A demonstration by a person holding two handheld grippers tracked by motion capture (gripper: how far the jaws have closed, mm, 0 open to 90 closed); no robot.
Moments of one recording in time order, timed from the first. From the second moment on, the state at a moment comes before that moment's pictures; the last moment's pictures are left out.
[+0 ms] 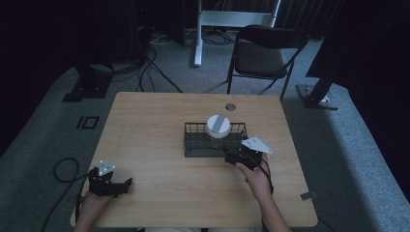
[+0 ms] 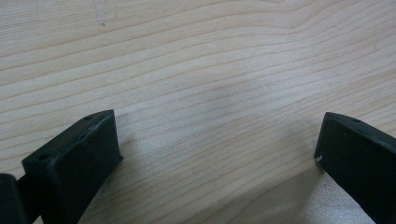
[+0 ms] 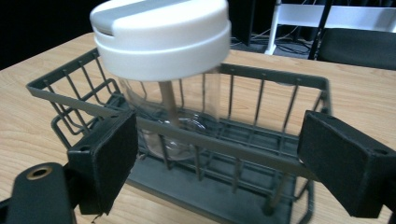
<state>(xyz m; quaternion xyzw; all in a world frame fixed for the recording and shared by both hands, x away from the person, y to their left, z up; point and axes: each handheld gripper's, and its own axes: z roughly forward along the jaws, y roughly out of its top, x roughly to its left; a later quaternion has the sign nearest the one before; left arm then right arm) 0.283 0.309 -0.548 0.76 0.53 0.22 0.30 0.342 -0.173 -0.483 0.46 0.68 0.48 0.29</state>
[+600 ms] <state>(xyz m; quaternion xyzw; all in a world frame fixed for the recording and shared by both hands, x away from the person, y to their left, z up) 0.283 0.309 -0.548 0.76 0.53 0.22 0.30 0.329 -0.205 -0.490 0.48 0.67 0.47 0.30</state>
